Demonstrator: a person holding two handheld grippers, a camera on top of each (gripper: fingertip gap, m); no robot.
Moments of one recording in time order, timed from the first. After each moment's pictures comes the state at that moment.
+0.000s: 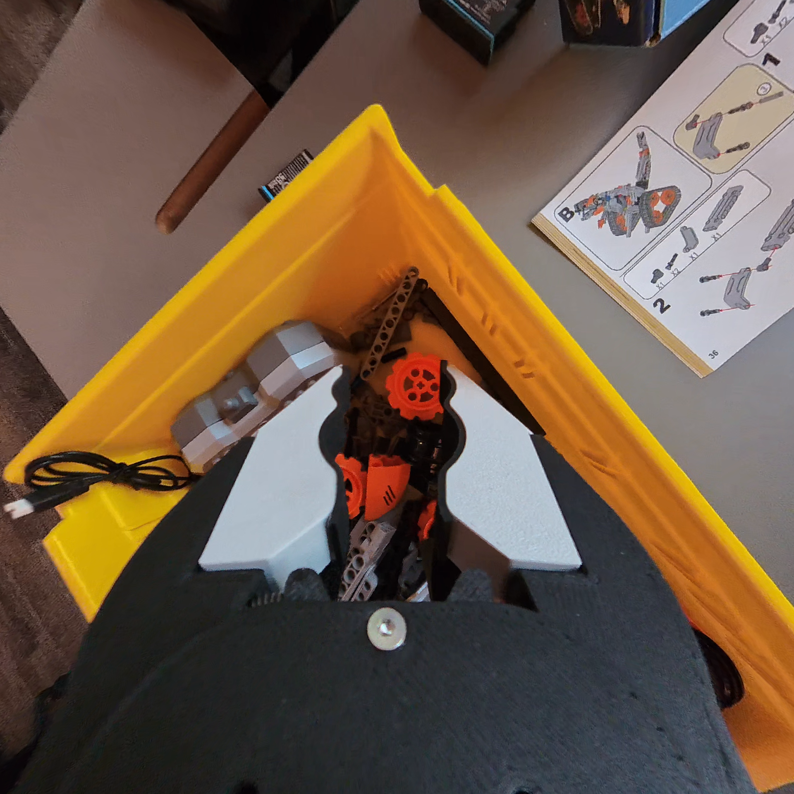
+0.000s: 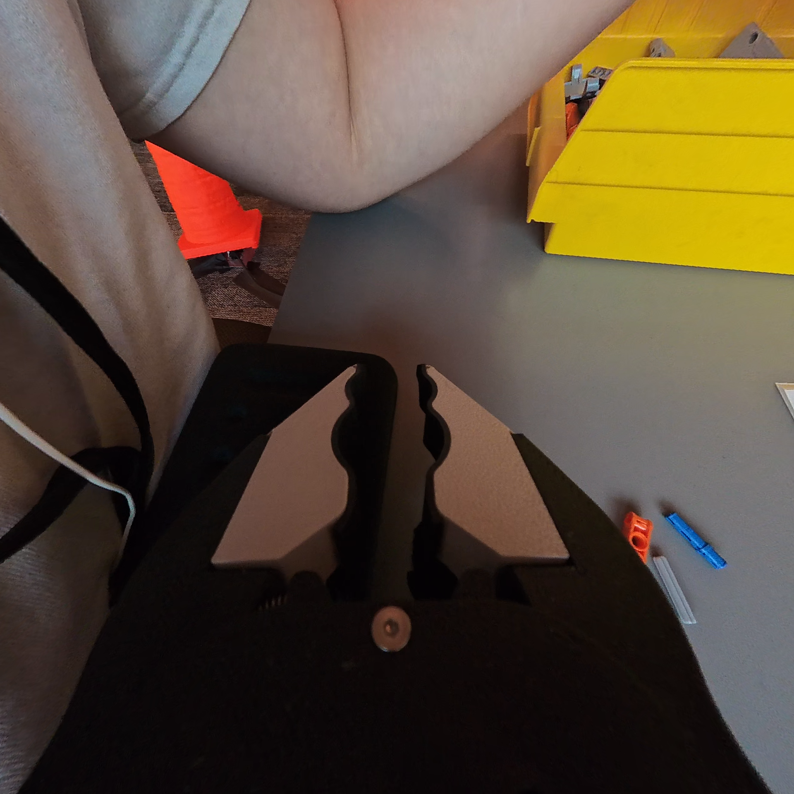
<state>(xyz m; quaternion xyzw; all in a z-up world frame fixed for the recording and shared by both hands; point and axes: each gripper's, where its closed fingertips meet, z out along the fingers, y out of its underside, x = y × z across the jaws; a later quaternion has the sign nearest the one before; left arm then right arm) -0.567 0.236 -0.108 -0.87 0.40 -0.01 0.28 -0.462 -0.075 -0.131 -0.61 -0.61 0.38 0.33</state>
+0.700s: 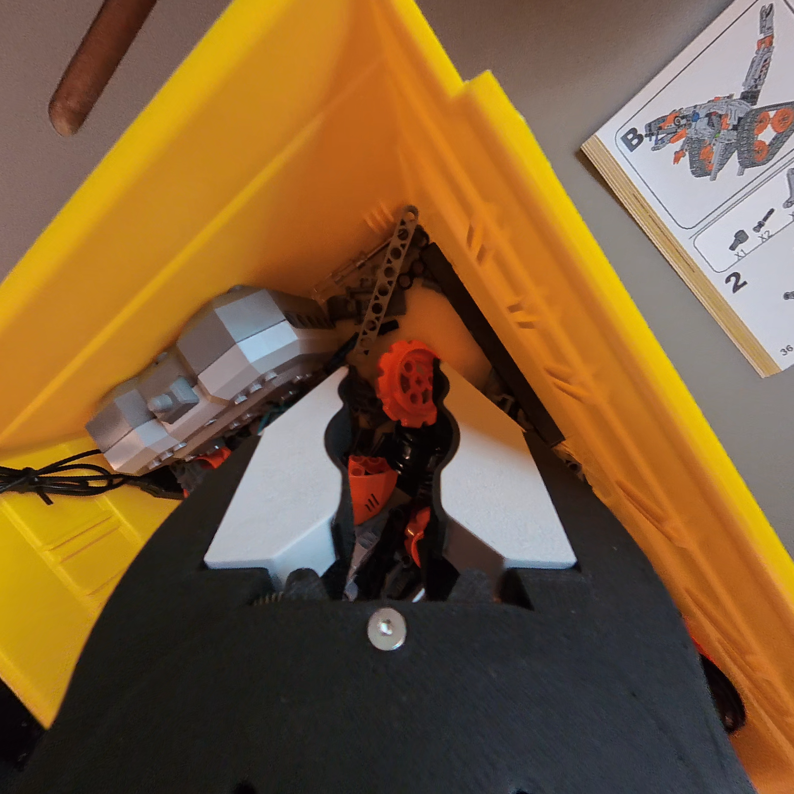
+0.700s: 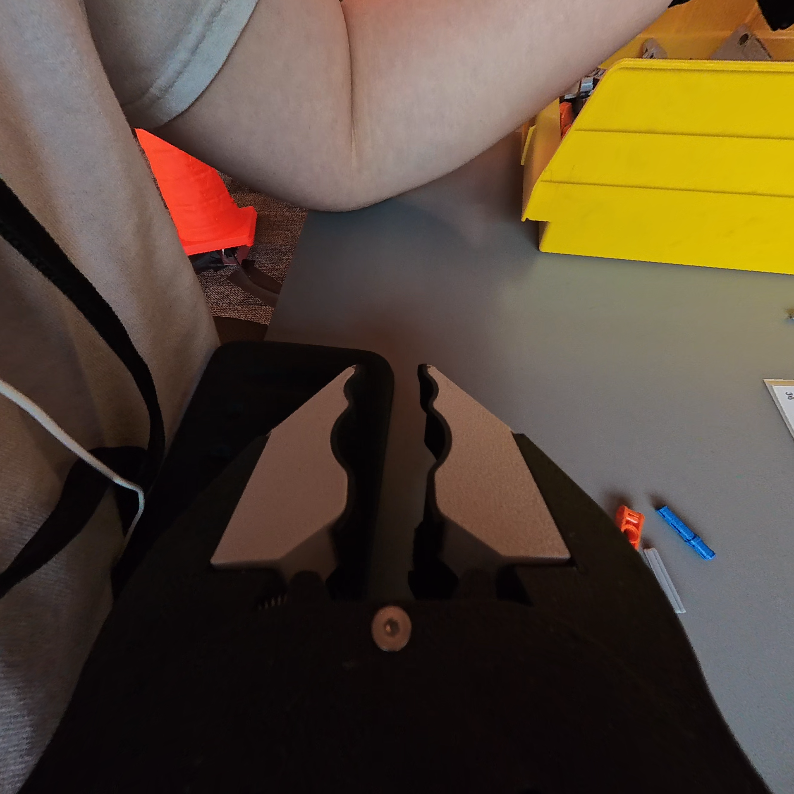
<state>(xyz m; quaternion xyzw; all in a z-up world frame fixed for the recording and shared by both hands) -0.576 0.233 -0.150 -0.90 0.38 0.02 0.20 -0.460 -0.073 -0.131 -0.61 -0.62 0.37 0.33</state>
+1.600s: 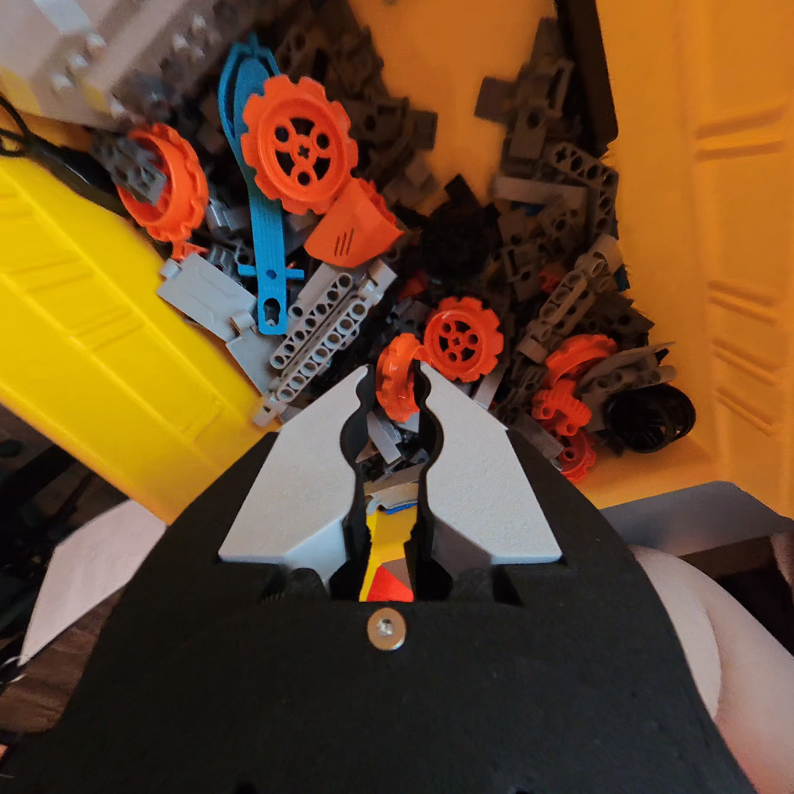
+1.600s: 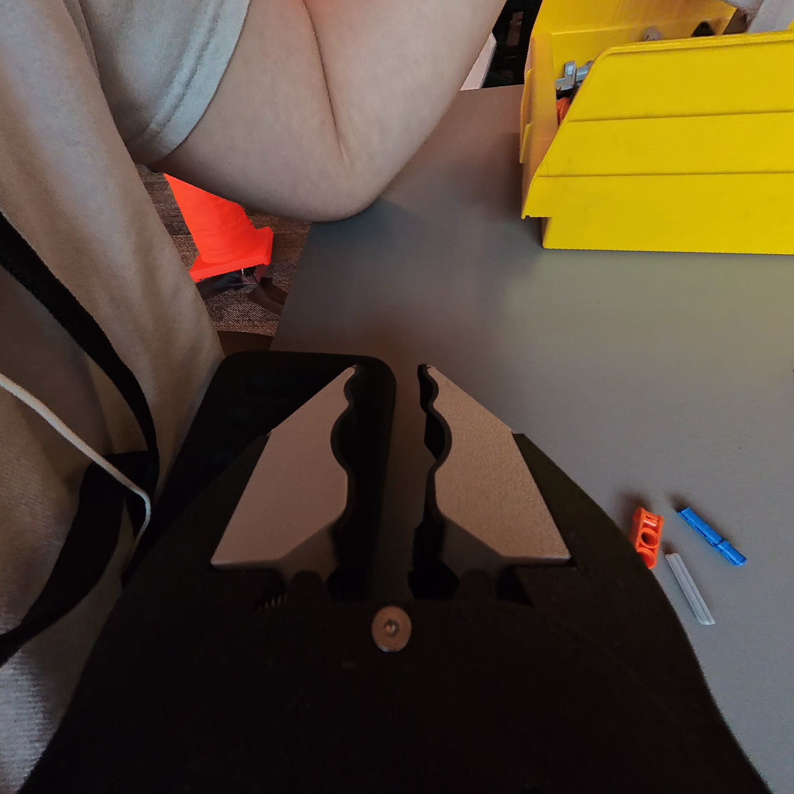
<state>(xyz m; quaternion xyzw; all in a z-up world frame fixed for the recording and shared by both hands) -0.656 0.139 -0.128 -0.94 0.33 0.04 0.02 -0.462 -0.072 -0.131 -0.62 -0.60 0.40 0.32</state>
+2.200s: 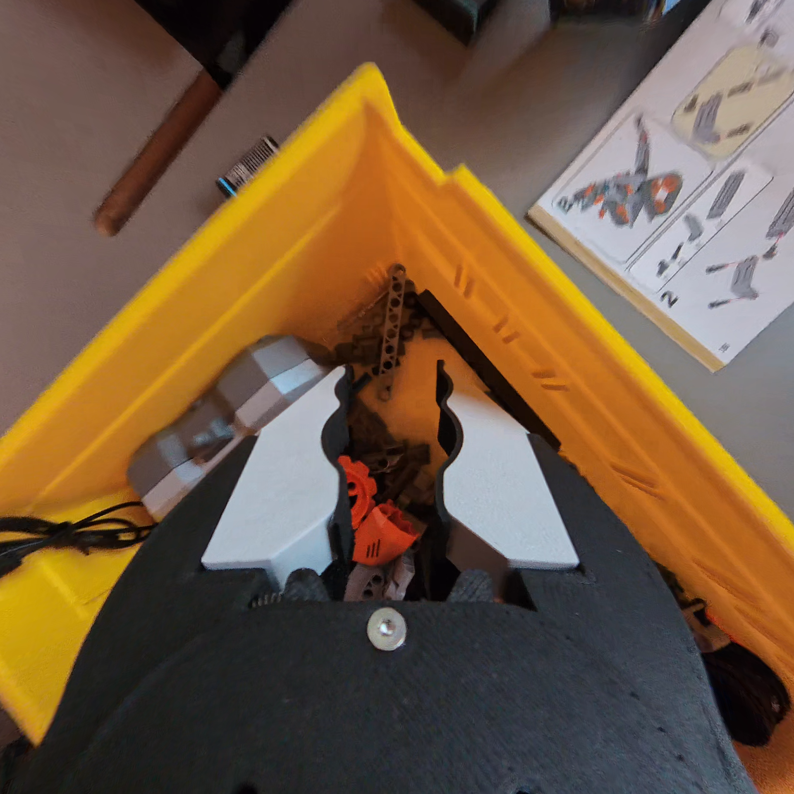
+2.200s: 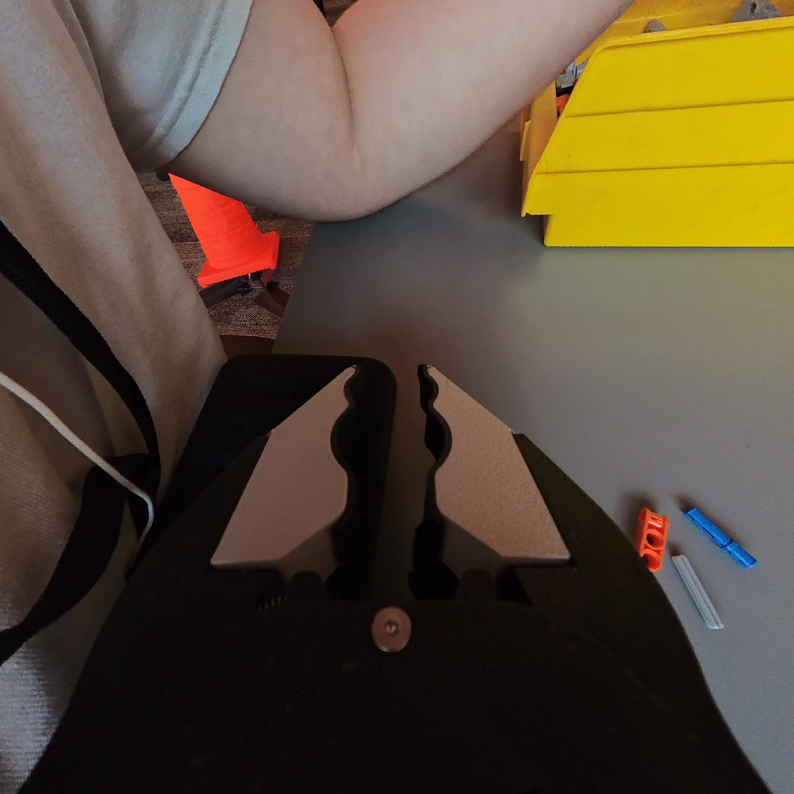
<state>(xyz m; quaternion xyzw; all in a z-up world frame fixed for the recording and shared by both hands) -0.564 0.244 -0.128 -0.87 0.41 -0.05 0.26 -0.463 -0.071 -0.132 -0.62 -0.59 0.41 0.32</state>
